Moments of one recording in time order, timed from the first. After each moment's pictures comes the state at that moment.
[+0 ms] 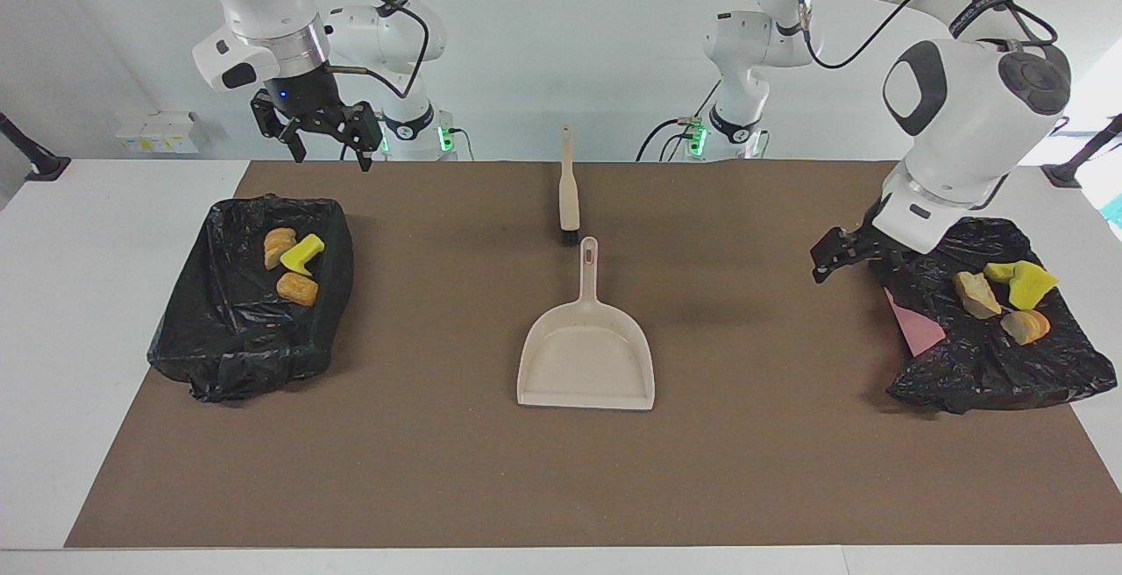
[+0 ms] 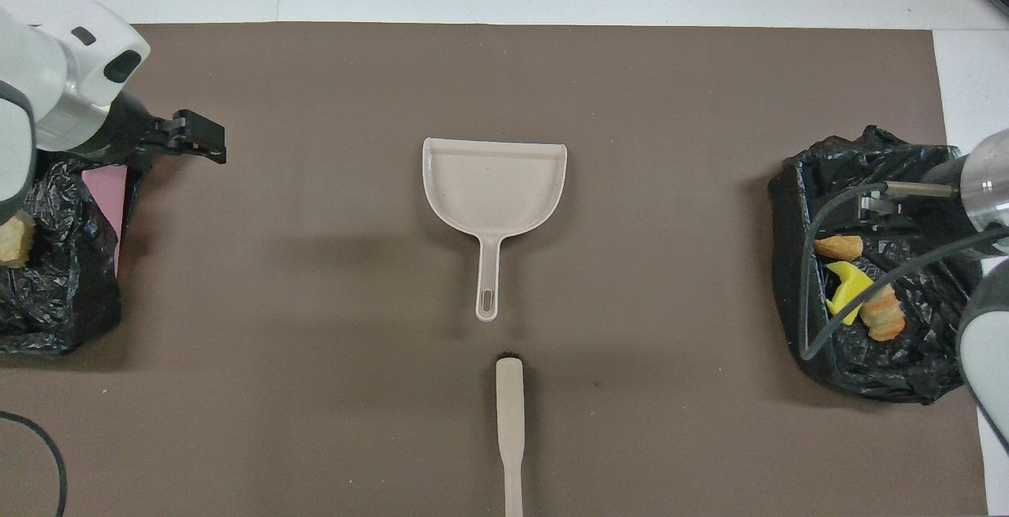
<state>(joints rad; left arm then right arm) -0.13 0.22 0.08 -1.51 -0.10 1.75 0.01 -0.07 -0.06 0.18 -1.60 -0.02 1.53 0.27</state>
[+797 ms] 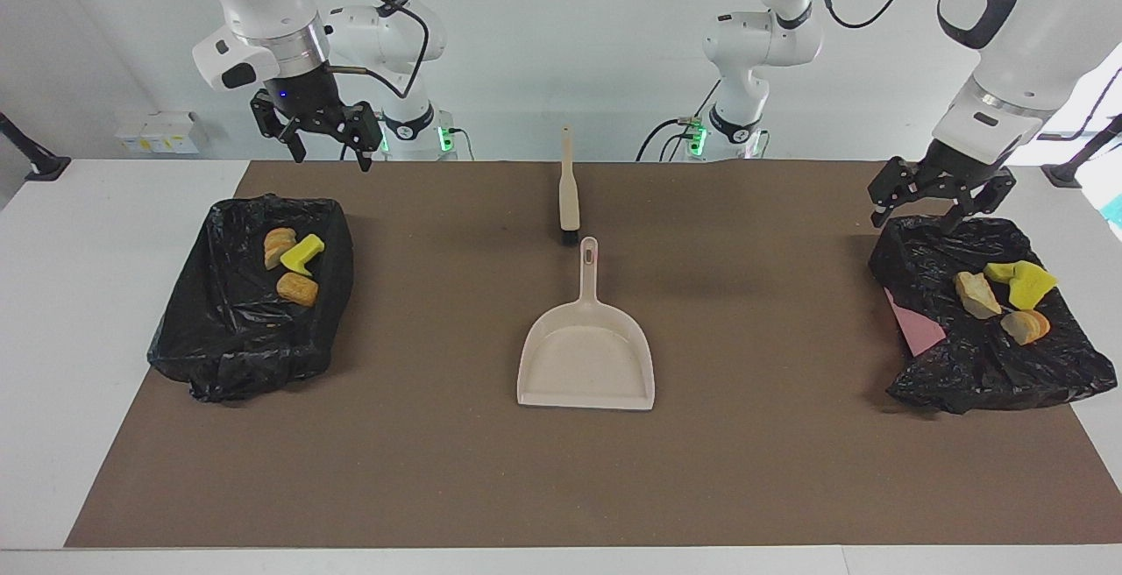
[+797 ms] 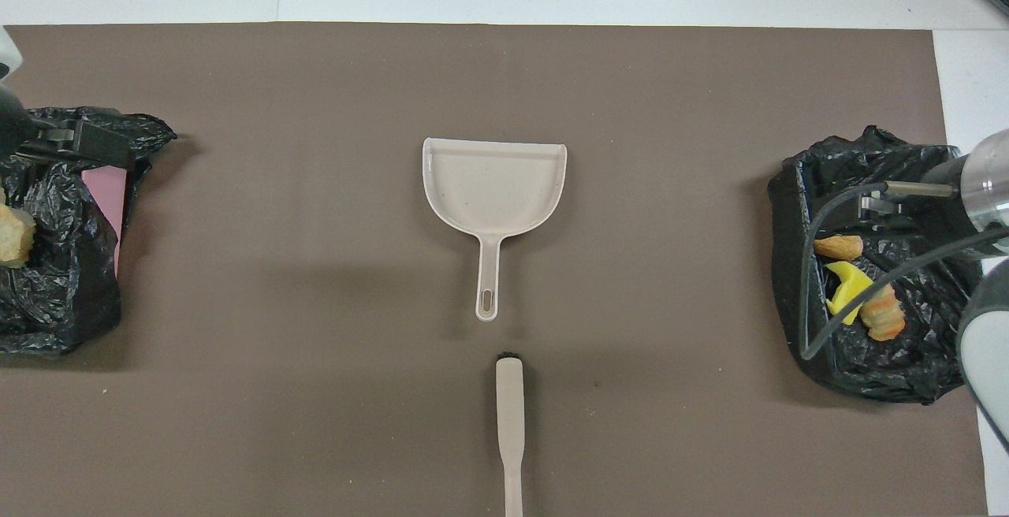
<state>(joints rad) -0.07 0.08 0.08 -1.50 -0.04 1.66 0.19 -0.07 -0.06 0.18 -1.60 -0.02 1.53 0.27</state>
